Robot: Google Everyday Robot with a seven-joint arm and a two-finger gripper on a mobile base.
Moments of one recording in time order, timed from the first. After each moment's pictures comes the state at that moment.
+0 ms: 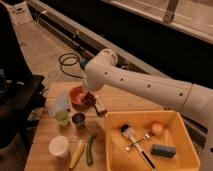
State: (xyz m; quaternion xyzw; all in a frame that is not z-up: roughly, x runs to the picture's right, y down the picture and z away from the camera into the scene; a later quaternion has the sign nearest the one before) arm -0.078 -0.005 0.730 -0.02 -0.23 -0.66 0.71
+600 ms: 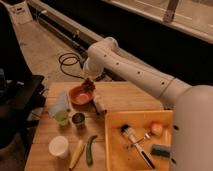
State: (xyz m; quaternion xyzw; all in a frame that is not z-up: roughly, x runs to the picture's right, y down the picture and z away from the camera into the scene) arm -0.094 -0.068 0.802 0.00 -0.27 -0.64 0.72
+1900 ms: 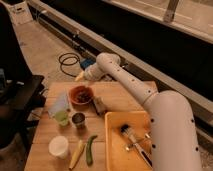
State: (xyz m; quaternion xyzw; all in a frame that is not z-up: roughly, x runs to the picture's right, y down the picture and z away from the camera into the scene) arm -0.133 -0.041 0.886 0.05 -0.40 -0.54 0.74
